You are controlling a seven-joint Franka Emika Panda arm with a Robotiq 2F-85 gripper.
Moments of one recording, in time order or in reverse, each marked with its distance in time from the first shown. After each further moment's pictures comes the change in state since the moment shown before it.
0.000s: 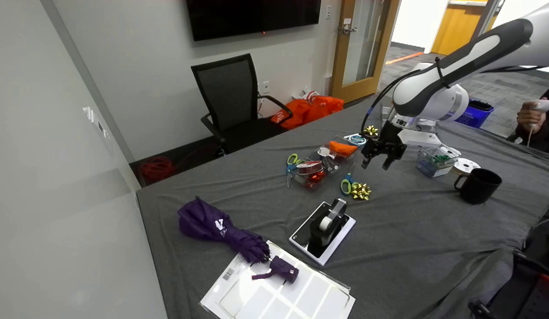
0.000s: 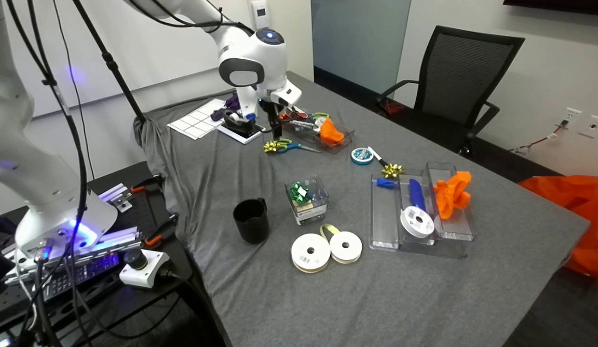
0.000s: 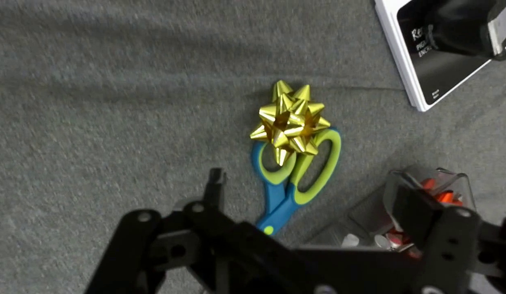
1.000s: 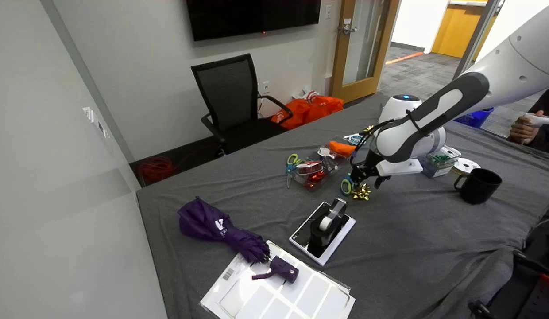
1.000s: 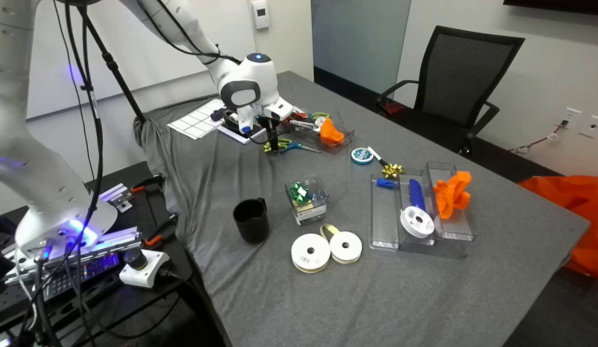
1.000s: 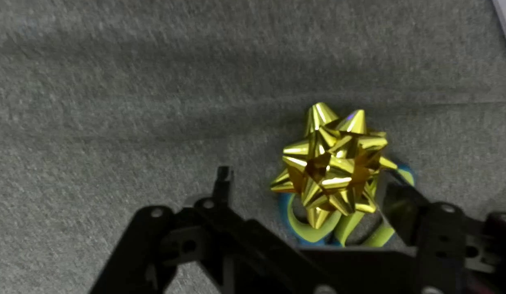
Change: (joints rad) arm 0.218 0.161 -0.127 0.002 -0.180 0.222 0.295
